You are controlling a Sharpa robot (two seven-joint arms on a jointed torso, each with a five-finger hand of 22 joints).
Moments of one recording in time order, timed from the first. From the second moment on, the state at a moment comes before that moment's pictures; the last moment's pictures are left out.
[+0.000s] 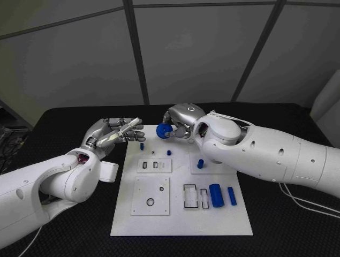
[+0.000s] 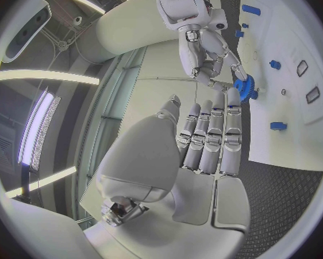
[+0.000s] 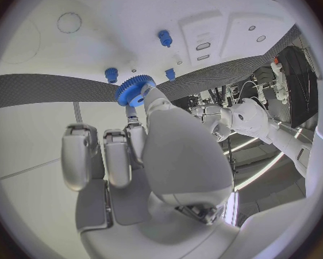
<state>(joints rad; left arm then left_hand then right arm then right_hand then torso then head) 1.11 -0.91 0.09 1.65 -0.11 -0.37 0.40 1.44 0.02 0.04 0.15 0.15 0.96 0.21 0.10 0.07 1.05 0.16 0.11 0.07 1.13 0.11 0.15 0.21 0.19 1.01 0.21 0.31 0.12 1.25 -0.55 0.06 1.39 -1.78 -0.28 -0.30 1.50 -0.06 0.10 0.21 0.31 0.96 0.15 0.22 0.08 1.40 0.05 1.36 1.31 1.47 -0.02 1.54 1.31 0.05 1.46 0.09 1.49 1.31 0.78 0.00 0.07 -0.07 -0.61</state>
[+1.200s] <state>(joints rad) 1.11 -0.91 0.09 1.65 -0.11 -0.37 0.40 1.44 0.02 0.05 0.15 0.15 0.96 0.21 0.10 0.07 1.05 0.16 0.11 0.07 1.13 0.11 0.15 0.21 0.19 1.01 0.21 0.31 0.12 1.25 -0.51 0.04 1.33 -1.79 -0.22 -0.31 1.48 -0.08 0.11 0.21 0.29 0.97 0.14 0.20 0.09 1.40 0.05 1.36 1.31 1.47 -0.02 1.54 1.31 0.05 1.46 0.09 1.49 1.31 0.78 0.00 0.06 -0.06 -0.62</state>
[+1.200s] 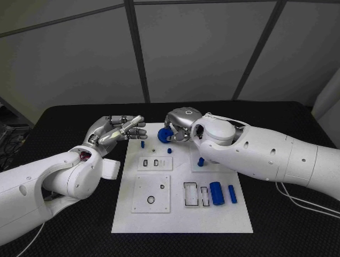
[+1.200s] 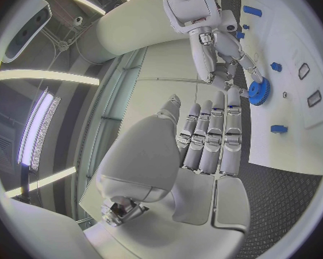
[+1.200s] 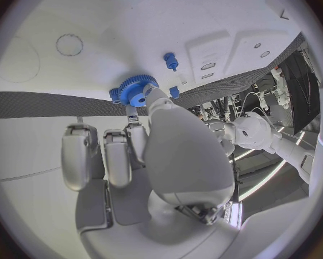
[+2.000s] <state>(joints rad) 1.11 -0.91 0.09 1.65 -0.11 -0.37 0.40 1.44 0.02 0.05 0.15 0.15 0.96 0.21 0.10 0.07 1.05 0.16 0.11 0.07 1.13 0.11 0.15 0.21 0.19 1.01 0.21 0.31 0.12 1.25 -0.54 0.03 1.35 -1.76 -0.23 -0.29 1.31 -0.10 0.08 0.28 0.26 0.91 0.15 0.10 0.08 1.39 0.07 1.35 1.31 1.46 -0.02 1.54 1.31 0.05 1.47 0.09 1.49 1.31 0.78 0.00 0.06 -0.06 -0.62</state>
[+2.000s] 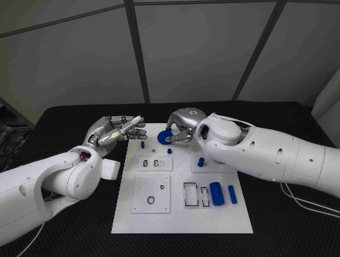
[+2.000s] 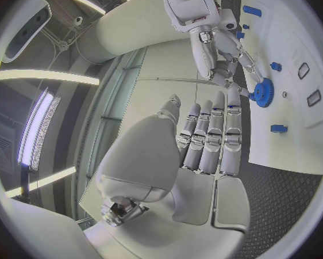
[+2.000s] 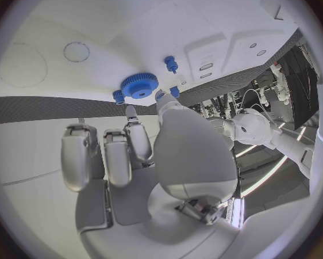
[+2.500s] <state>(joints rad) 1.11 -0.92 0.09 1.65 -0.11 -0.37 0.39 1.44 0.02 0.05 0.15 0.15 0.96 0.21 0.10 0.07 1.05 0.16 0.11 0.07 1.13 0.11 0.15 0.21 0.19 1.01 0.21 0.31 0.12 1.25 -0.88 0.03 1.49 -1.47 -0.37 -0.11 1.39 -0.12 0.08 0.25 0.23 0.93 0.14 0.09 0.08 1.39 0.06 1.33 1.30 1.46 -0.02 1.54 1.31 0.05 1.46 0.09 1.48 1.31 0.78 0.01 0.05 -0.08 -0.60</state>
